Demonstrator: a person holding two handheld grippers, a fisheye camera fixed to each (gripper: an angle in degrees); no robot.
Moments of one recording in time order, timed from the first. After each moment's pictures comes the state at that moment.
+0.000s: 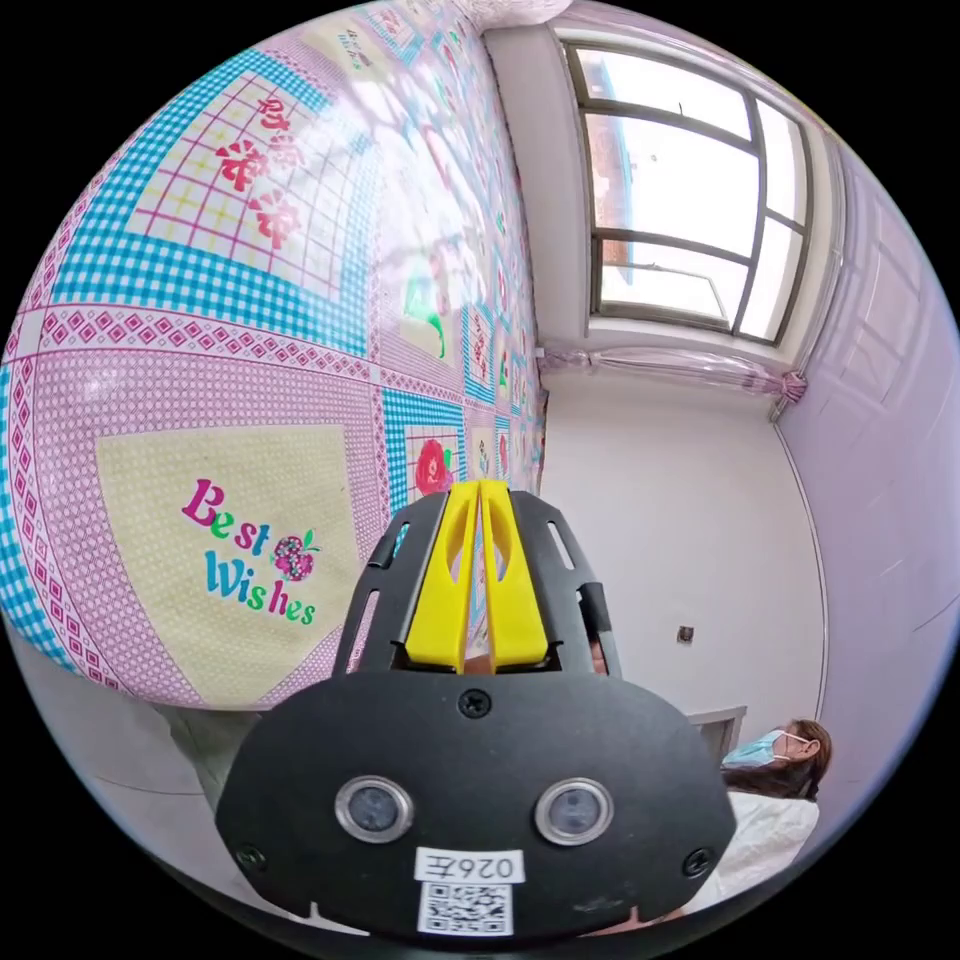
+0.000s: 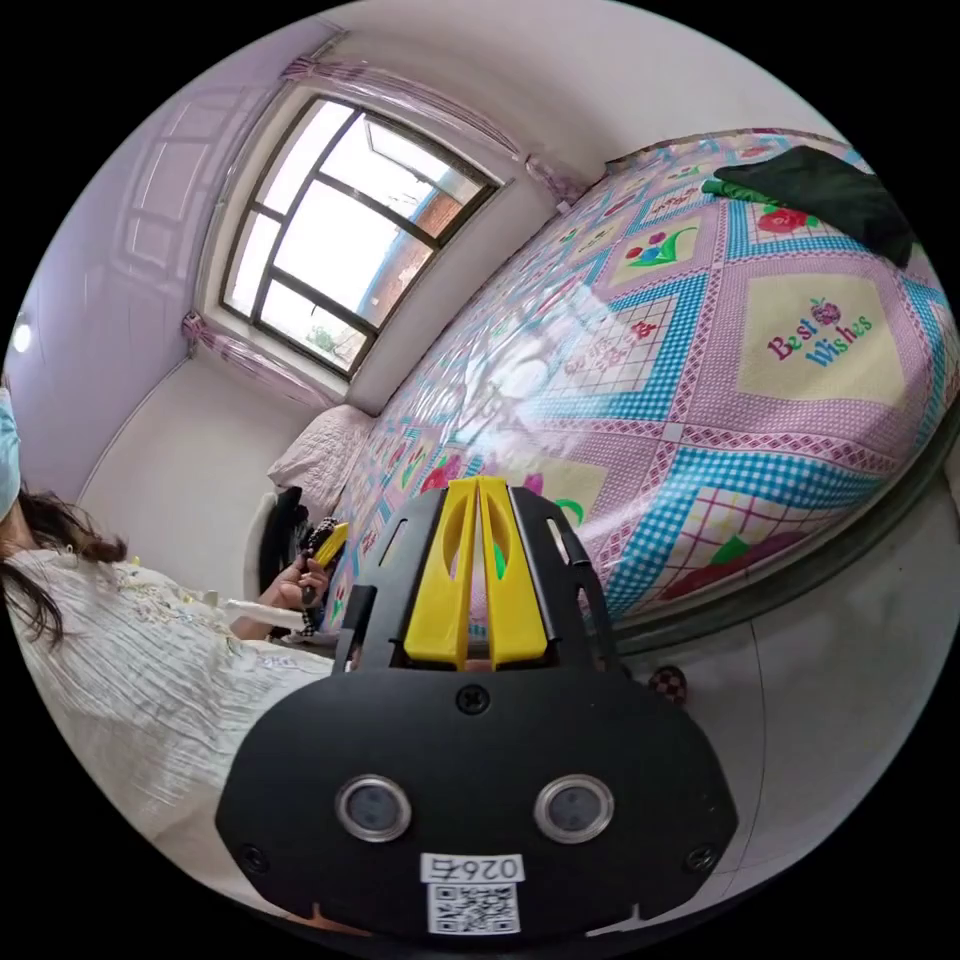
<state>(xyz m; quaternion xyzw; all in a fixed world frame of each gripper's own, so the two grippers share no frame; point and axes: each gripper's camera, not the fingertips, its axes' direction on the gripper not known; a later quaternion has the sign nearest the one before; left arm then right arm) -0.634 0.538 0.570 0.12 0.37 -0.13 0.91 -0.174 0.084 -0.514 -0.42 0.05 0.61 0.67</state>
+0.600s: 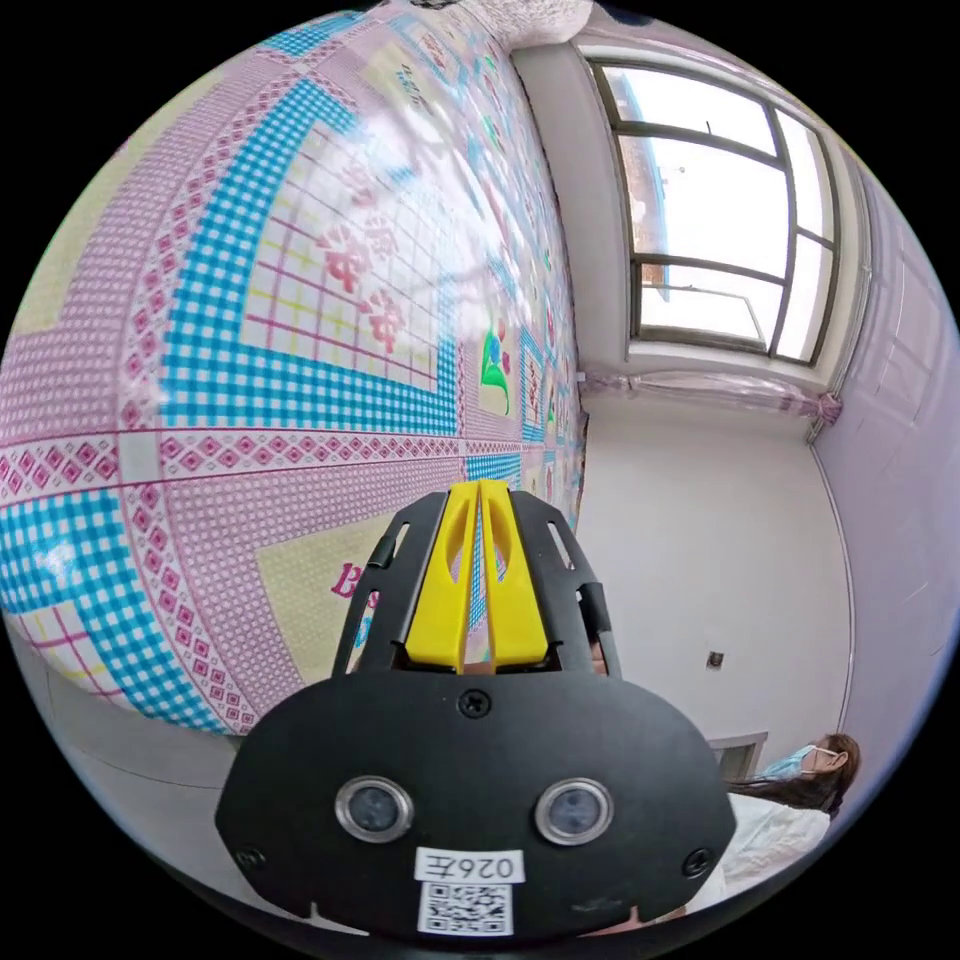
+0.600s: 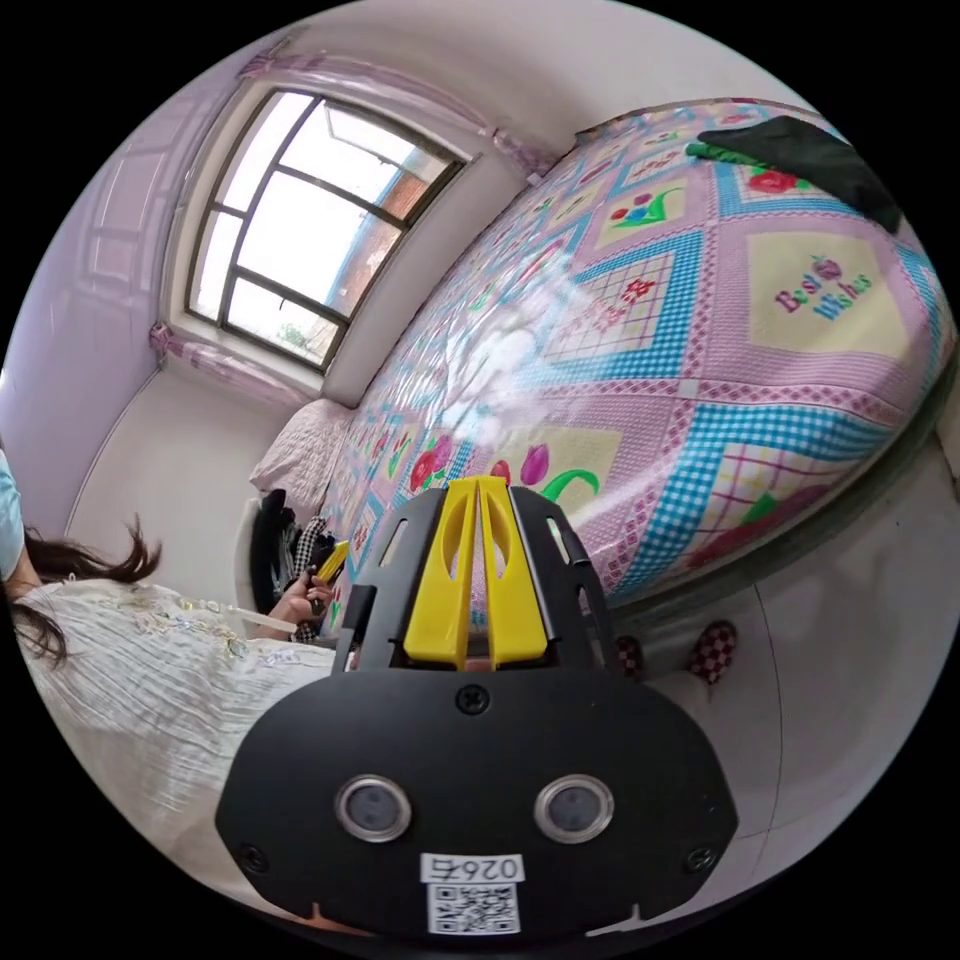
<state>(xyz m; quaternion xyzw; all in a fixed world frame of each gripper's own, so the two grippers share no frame) -0.727 0.410 0.530 0.11 0.31 -0.13 0.94 -0.205 0.025 -0.443 -0.45 0.09 0.63 0.63</state>
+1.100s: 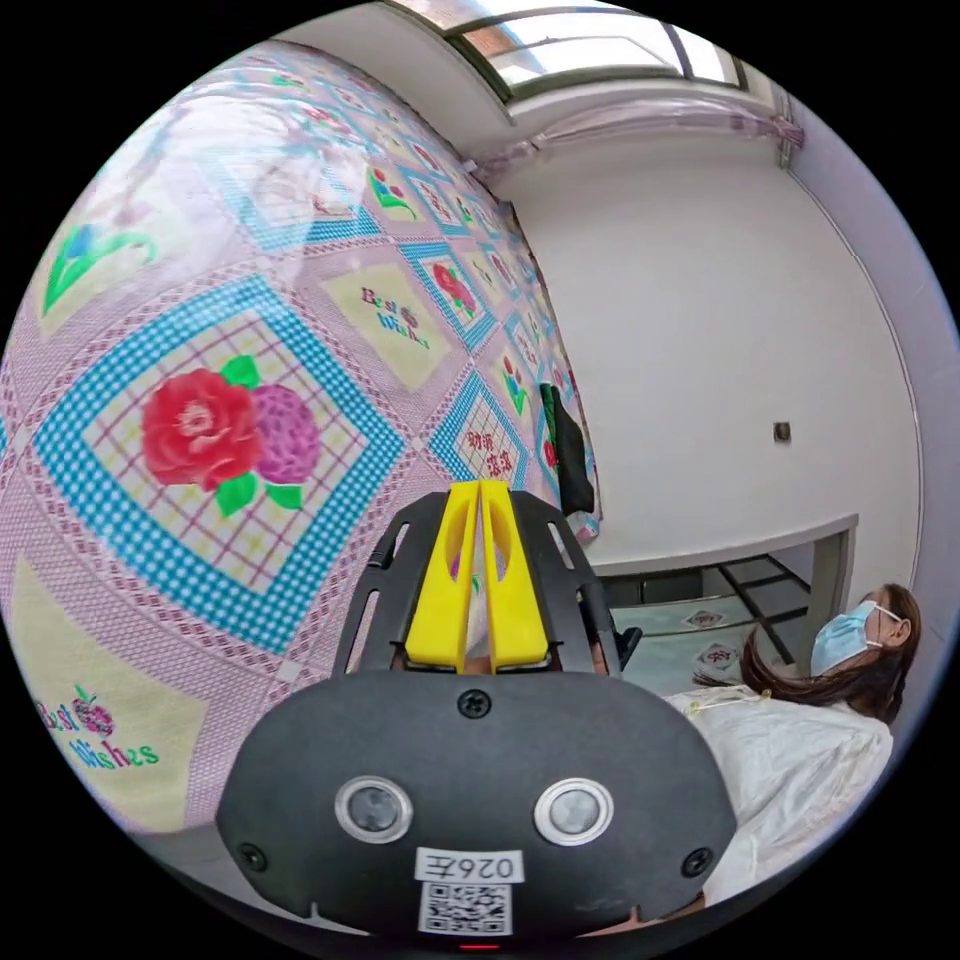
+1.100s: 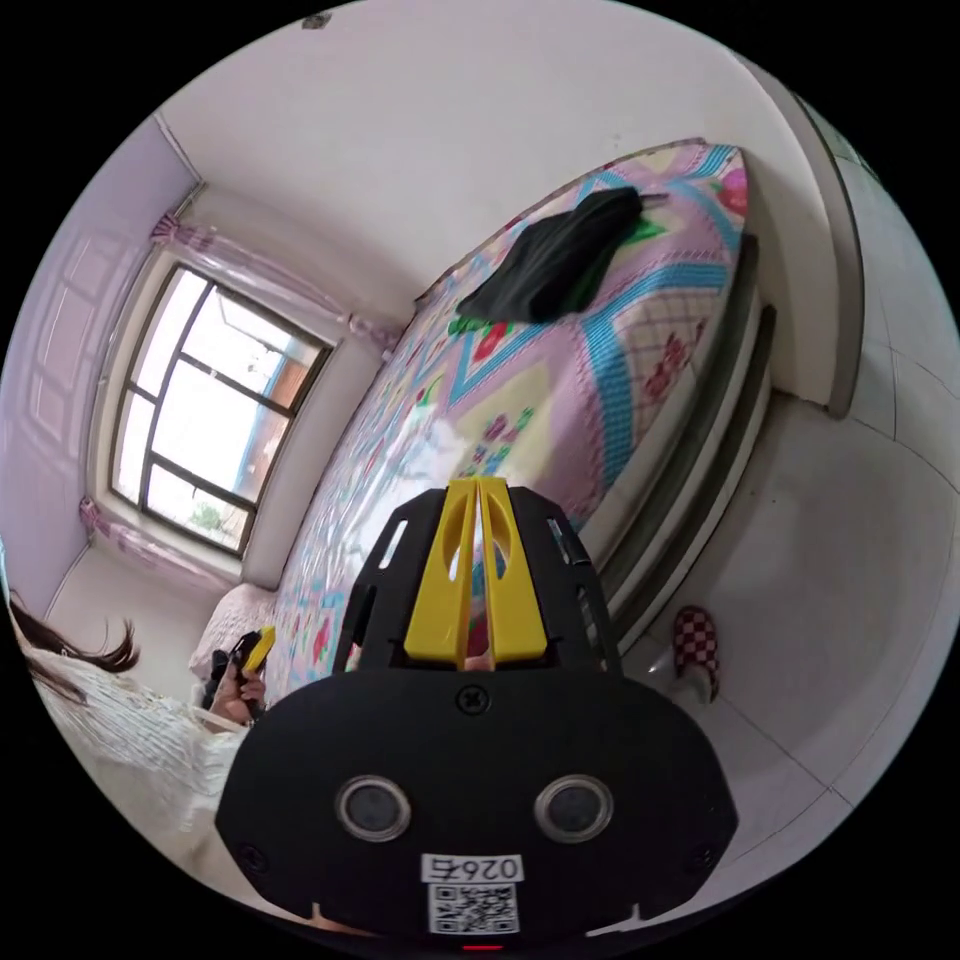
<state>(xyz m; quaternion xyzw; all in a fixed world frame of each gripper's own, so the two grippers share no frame) -0.421 0.335 0.625 -0.05 0.25 0.17 0.95 -0.112 -0.011 -0.617 -0.35 0.36 0.62 0.60</state>
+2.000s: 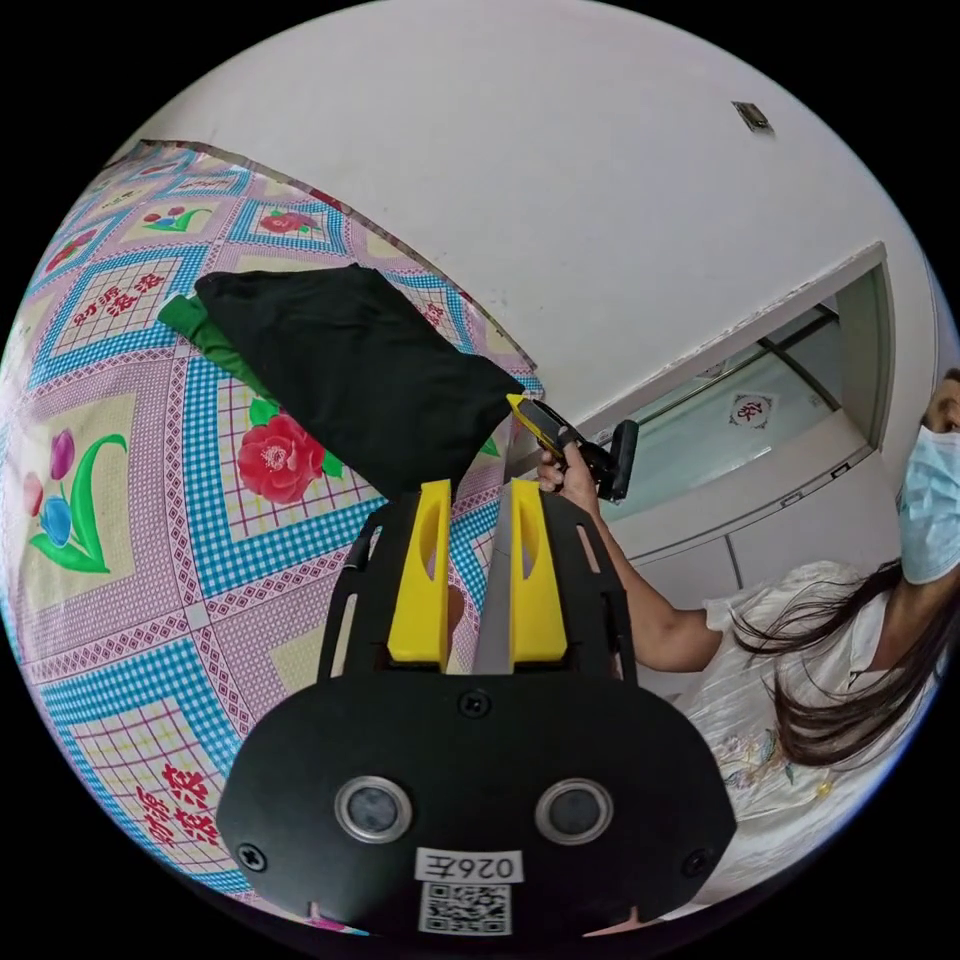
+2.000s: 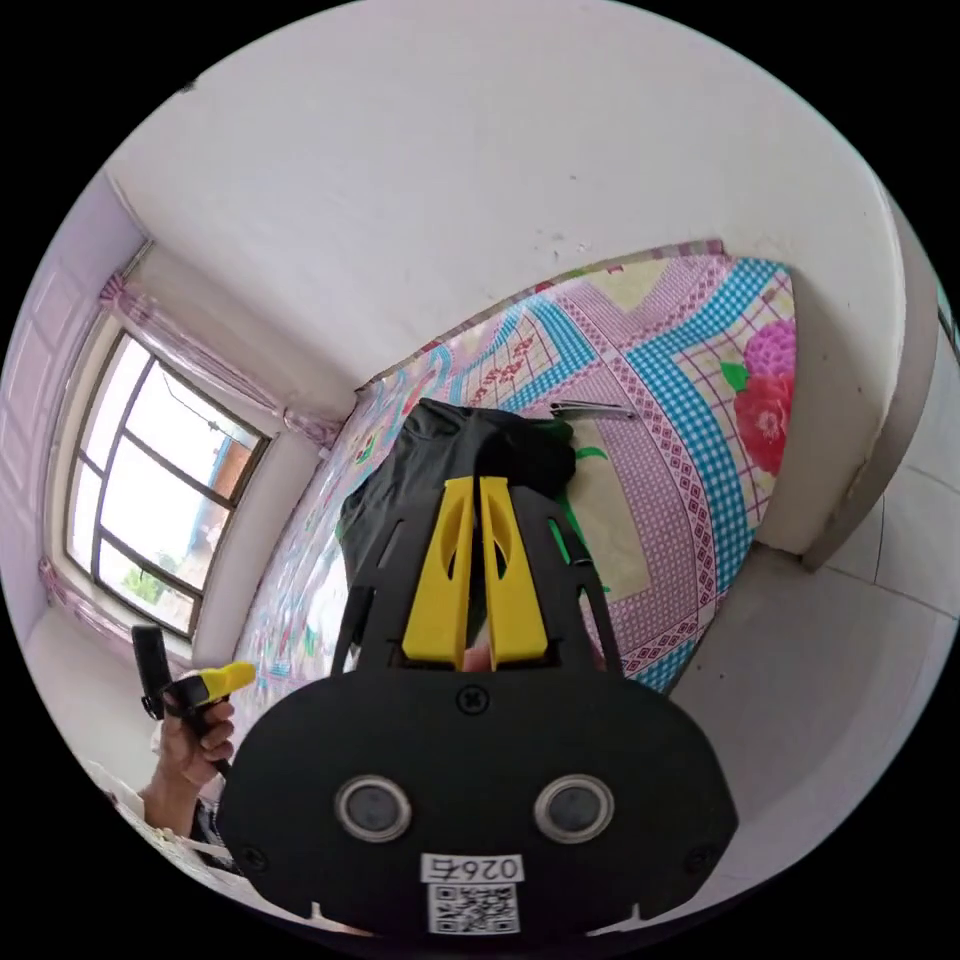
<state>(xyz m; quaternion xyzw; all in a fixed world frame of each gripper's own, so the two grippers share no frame) 0.049 0.366 0.872 -0.20 0.23 0.52 0.80 0.149 0.040 -0.683 -0.34 0.45 0.56 0.61</state>
